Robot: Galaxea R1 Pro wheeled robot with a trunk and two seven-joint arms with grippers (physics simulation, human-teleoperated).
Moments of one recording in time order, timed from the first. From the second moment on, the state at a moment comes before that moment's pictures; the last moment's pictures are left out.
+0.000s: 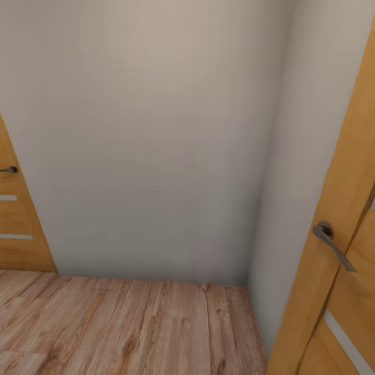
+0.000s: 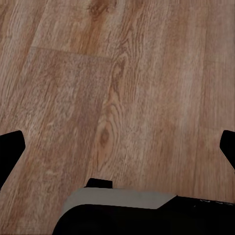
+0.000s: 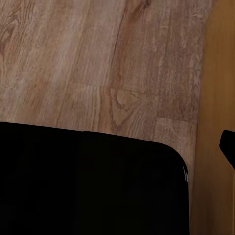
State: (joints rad) left arm 0.01 -0.10 -0.02 0.05 0.03 -0.79 0.19; right arm 0.18 0.01 0.00 0.07 0.13 -0.96 0.01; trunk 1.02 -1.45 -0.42
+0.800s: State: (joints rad) left arm 0.01 -0.10 -0.02 0.05 0.03 -0.79 0.19; right arm 0.18 0.01 0.00 0.07 0.13 -0.96 0.01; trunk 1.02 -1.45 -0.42
